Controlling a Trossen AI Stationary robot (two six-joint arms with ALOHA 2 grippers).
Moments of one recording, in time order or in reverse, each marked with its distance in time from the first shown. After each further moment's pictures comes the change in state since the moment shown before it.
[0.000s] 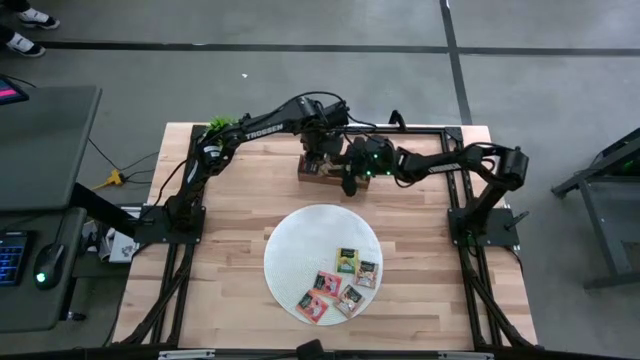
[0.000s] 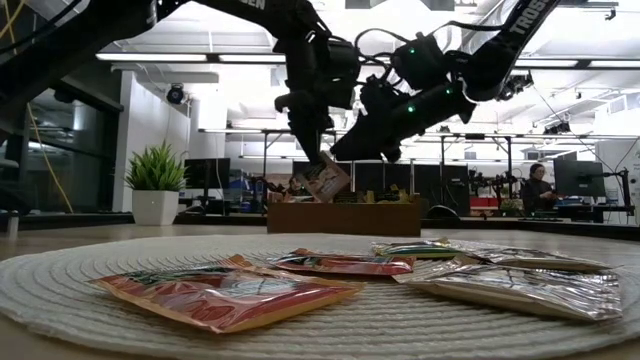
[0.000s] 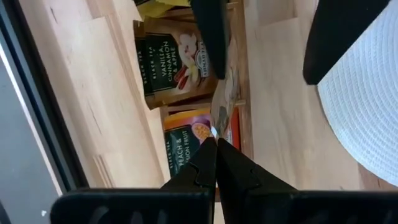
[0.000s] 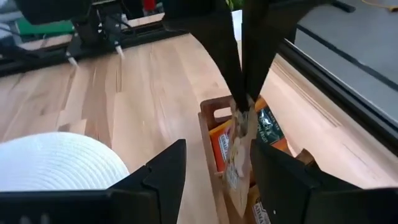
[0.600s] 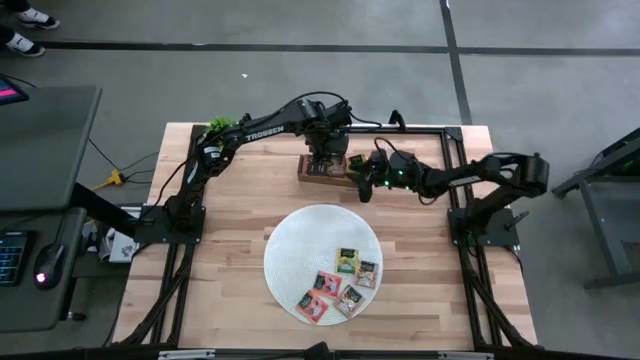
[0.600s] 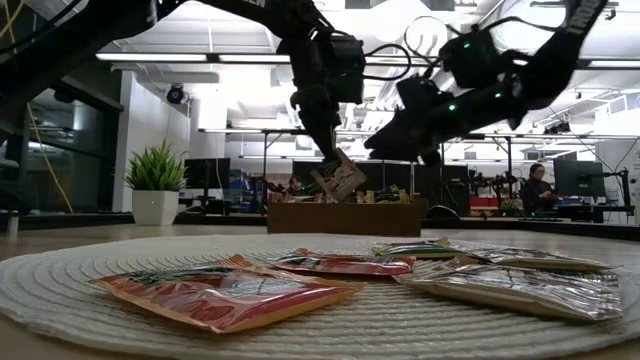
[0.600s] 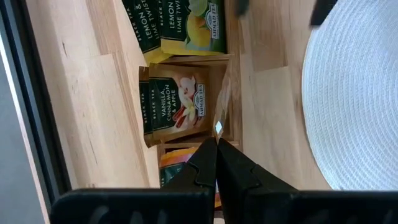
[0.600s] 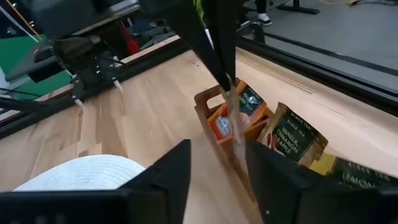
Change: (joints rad) left arm -0.013 0.000 0.000 0.090 0.067 -0.083; right arm 0.055 -0.170 -0.309 0.260 0.145 0.244
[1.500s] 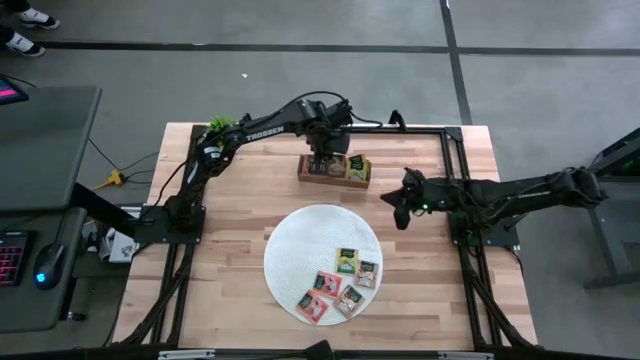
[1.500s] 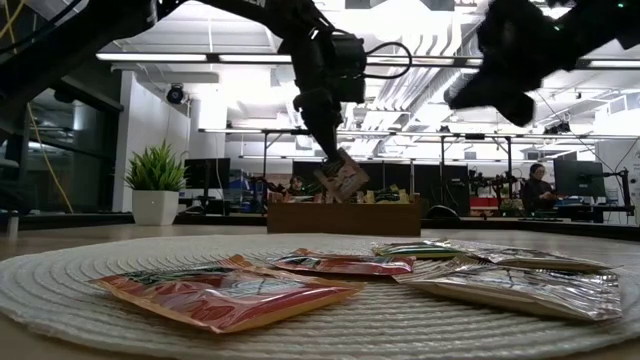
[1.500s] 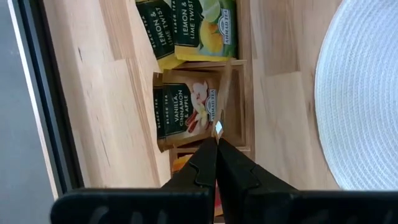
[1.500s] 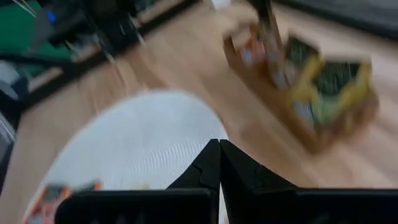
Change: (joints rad) left arm -0.001 0.000 0.000 0.032 -0.028 0.003; right arm 0.382 -0.682 -0.016 -0.888 0.314 0.263
